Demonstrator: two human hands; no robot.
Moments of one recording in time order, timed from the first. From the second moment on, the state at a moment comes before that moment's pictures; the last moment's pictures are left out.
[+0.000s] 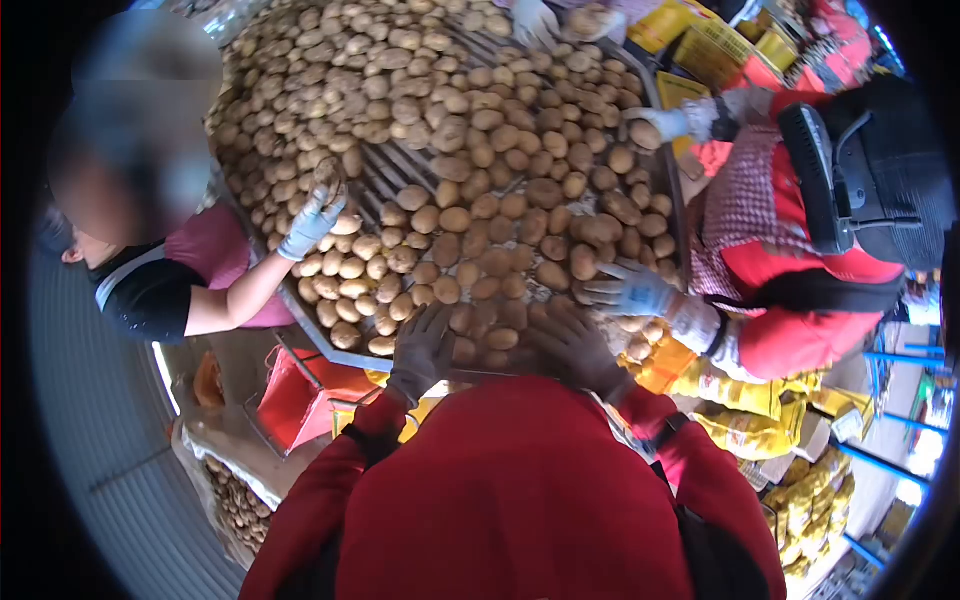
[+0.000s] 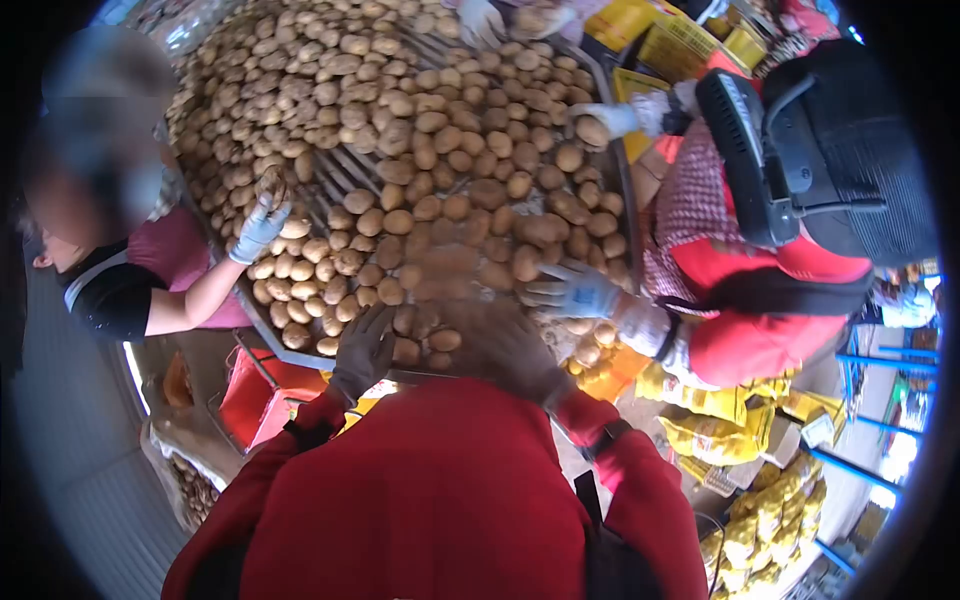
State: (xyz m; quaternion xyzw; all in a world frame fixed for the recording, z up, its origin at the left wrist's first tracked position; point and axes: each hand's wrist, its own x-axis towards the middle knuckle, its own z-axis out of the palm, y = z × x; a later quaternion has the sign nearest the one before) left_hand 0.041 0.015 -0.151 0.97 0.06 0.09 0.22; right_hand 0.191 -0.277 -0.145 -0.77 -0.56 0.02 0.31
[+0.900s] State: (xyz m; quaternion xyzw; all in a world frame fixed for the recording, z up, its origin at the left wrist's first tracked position) left_hand 0.078 0.003 -0.125 0.88 0.04 -0.15 0.44; right_hand 0.288 -0.117 -0.123 -0.84 -0.48 0.08 0.23
